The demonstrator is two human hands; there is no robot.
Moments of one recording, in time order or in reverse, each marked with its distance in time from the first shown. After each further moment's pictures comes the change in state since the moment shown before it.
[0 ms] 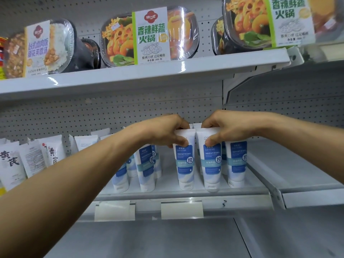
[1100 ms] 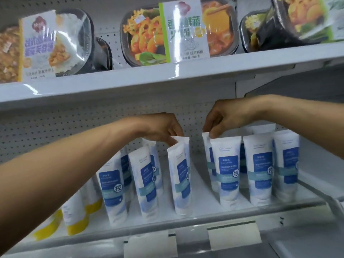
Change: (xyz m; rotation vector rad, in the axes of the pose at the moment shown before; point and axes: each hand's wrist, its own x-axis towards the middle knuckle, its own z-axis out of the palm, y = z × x) left_hand 0.026 -0.128 -0.042 0.025 -0.132 0.151; right_hand 0.086 -0.050 -0.012 -0.054 -0.010 0.120
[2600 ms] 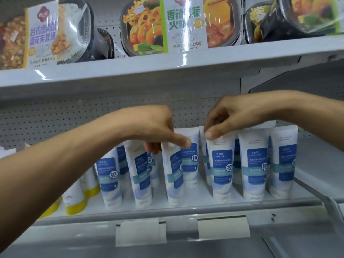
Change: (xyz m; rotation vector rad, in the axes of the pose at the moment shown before) left_hand -0.061 0.077 0.006 0.077 0.054 -0.390; right_hand -0.037 -0.006 0.000 0.015 -0.068 -0.123
